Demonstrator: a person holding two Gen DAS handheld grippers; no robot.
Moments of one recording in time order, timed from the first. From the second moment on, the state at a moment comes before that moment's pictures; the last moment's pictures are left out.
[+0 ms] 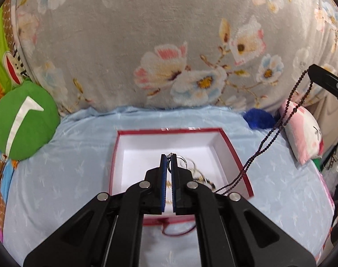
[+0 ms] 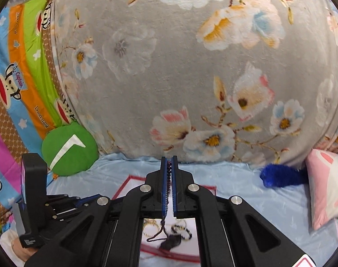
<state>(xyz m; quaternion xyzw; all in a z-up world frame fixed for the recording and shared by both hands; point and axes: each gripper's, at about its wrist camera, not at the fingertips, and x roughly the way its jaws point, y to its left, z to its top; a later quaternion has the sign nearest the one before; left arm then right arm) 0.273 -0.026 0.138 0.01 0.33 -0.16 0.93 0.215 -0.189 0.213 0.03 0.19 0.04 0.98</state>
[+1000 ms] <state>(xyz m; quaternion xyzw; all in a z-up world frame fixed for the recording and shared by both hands) 0.402 -0.056 0.025 0.03 0.40 -0.10 0.91 0.357 -0.186 0.054 0.03 0.34 0.01 0.94</state>
